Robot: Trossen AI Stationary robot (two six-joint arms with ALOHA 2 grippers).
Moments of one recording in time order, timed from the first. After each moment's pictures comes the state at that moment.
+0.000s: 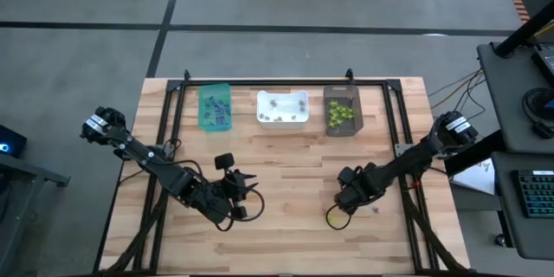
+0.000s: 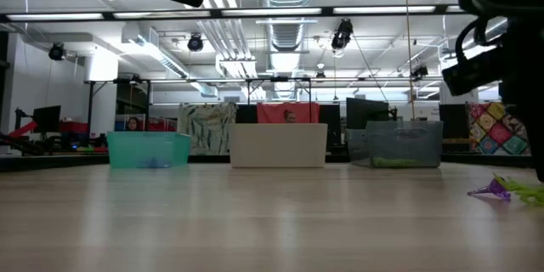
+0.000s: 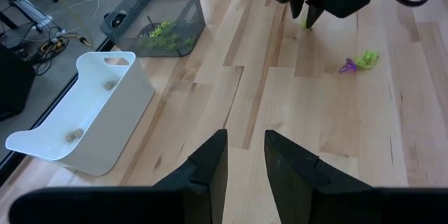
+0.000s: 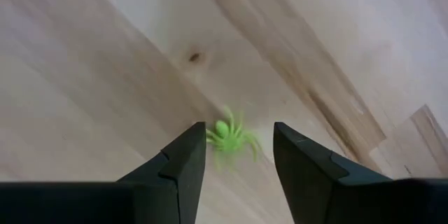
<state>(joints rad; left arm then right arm) -0.59 1.44 1.02 -0.40 -0.83 -0.43 0.49 1.60 0.84 -0.88 0.07 1.22</state>
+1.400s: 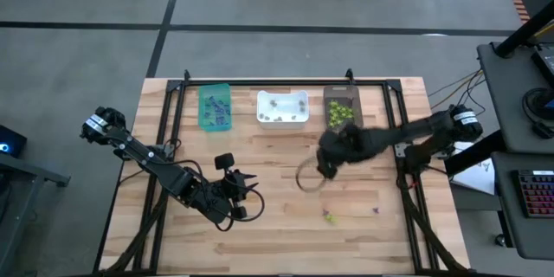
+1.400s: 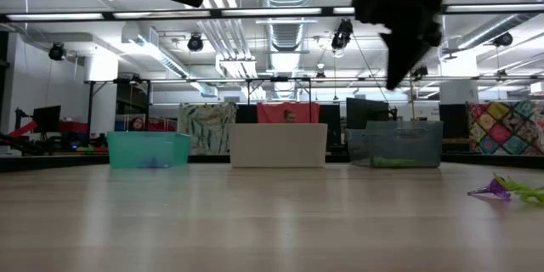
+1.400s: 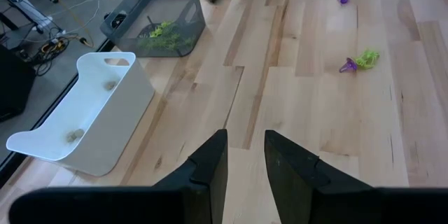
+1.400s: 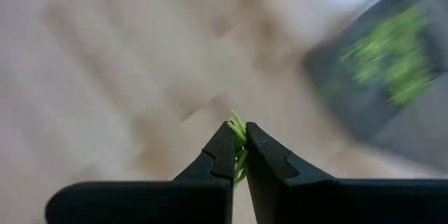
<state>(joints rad) -0.59 1.44 1.02 -0.40 -0.83 -0.43 0.15 1.51 1.15 -1.00 0.37 0.73</state>
